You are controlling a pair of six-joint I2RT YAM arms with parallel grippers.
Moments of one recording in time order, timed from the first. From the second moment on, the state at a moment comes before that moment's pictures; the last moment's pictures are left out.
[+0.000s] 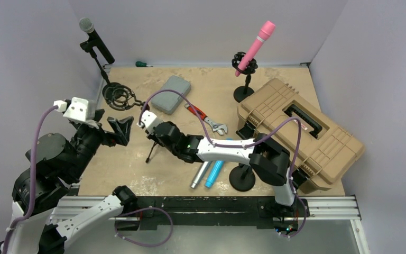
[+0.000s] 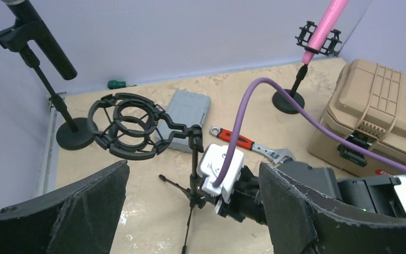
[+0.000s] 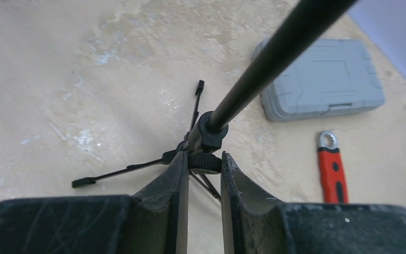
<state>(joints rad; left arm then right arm) -0.75 0.62 1.41 -0.87 -0.46 -0.09 1.18 1.98 1.47 0.13 0.41 -0.09</state>
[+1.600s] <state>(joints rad) -0.75 0.77 1.39 -0.91 -0.46 -0.18 1.21 1.84 1.09 0.57 0.30 -0.14</state>
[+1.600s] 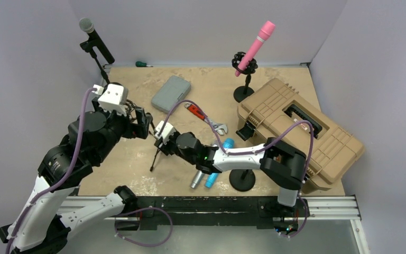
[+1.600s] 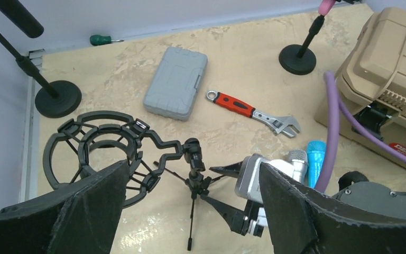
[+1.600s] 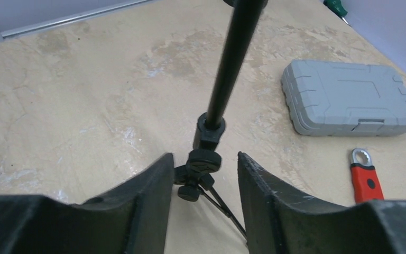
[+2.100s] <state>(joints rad) -0.75 0.78 1.37 -0.88 -0.42 -0.18 1.04 1.64 1.08 0.43 0.05 0.25</state>
